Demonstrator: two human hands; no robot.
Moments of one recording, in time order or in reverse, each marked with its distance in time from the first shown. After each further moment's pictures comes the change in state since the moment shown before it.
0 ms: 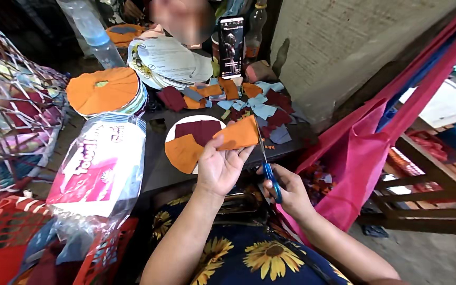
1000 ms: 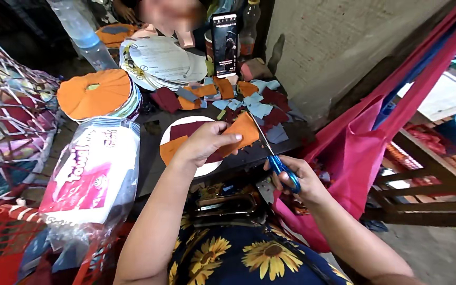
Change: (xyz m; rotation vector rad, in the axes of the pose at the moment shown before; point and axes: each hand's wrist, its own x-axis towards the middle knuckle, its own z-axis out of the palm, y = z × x) left_hand 0.043 0.056 0.024 1.283 -0.137 -0.290; right_hand 0.023 0.005 -0.045 0.183 -0.214 0.037
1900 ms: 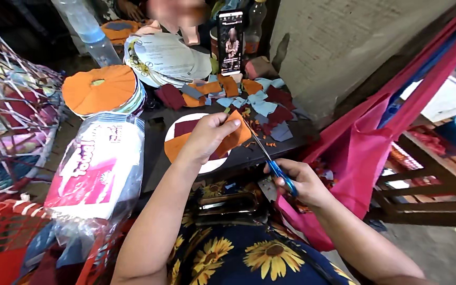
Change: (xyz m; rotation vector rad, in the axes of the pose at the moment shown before) left_hand -0.009 0.000 0.000 -0.015 0.141 0.171; right_hand -0.006 -0.002 0.012 -0.149 -0.025 -0.025
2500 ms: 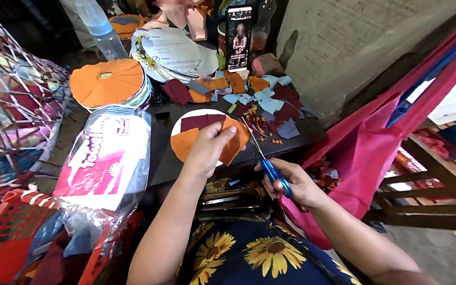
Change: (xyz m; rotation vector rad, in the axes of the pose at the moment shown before) left_hand -0.035 -0.017 0.005 -0.201 0.144 -0.031; right_hand 0.008 -0.001 0.020 0.045 -0.145 0.013
